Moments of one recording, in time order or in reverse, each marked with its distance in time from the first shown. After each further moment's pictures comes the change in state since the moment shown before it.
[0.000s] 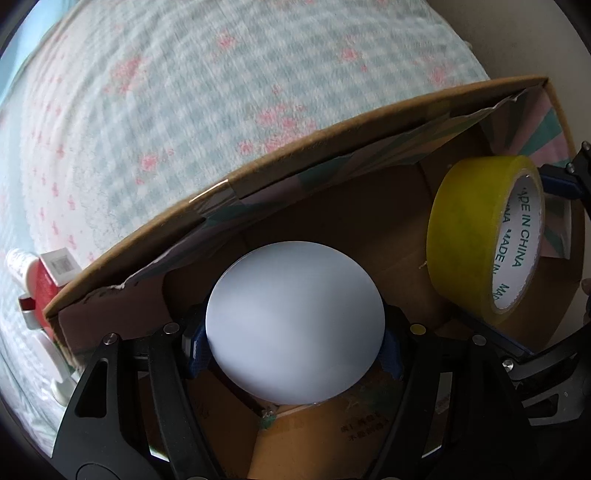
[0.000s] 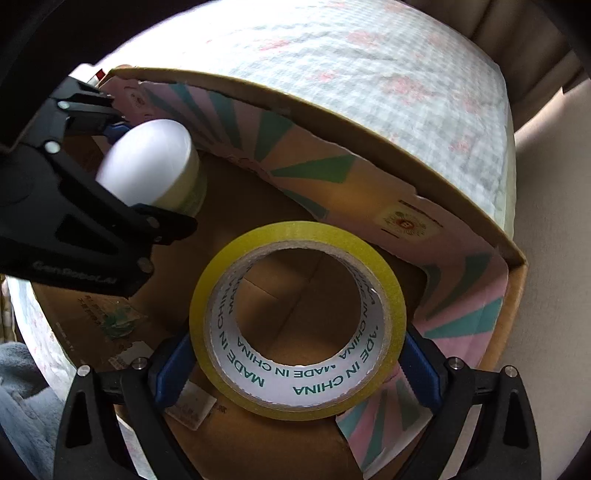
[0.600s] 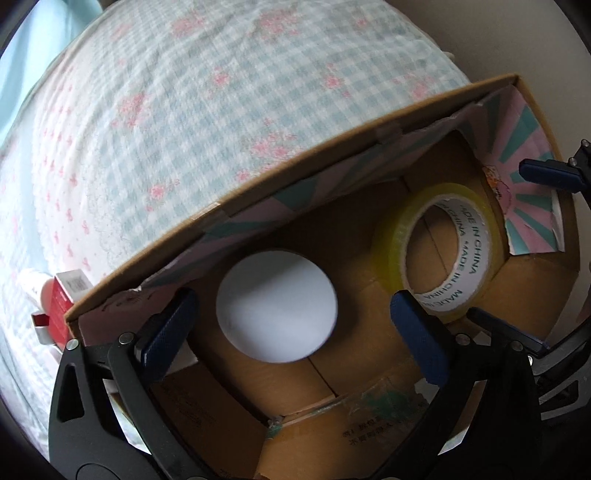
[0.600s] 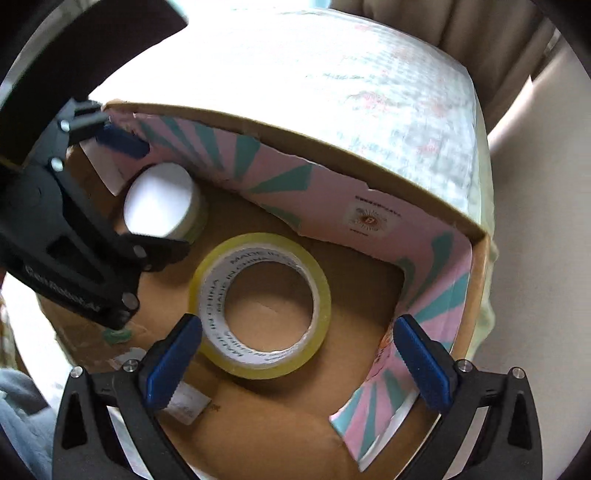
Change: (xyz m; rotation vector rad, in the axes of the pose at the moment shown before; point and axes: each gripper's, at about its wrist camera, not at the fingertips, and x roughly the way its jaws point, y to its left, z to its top) left arm -0.012 -0.012 -0.003 0.052 -0.104 0.035; right arm -0.019 -0.014 -0.023 0.119 -0.126 -0.008
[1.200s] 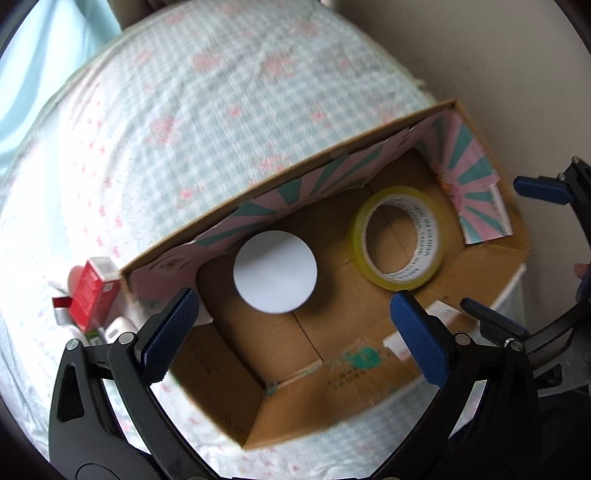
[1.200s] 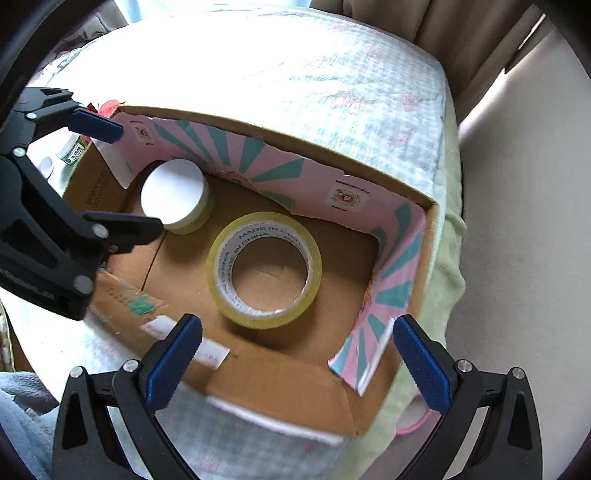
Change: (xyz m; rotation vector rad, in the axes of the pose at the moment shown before) left arm -0.075 0.015 -0.022 -0.017 -0.094 -0.015; right arm -0.058 0.024 -0.017 0.040 0.066 -0.094
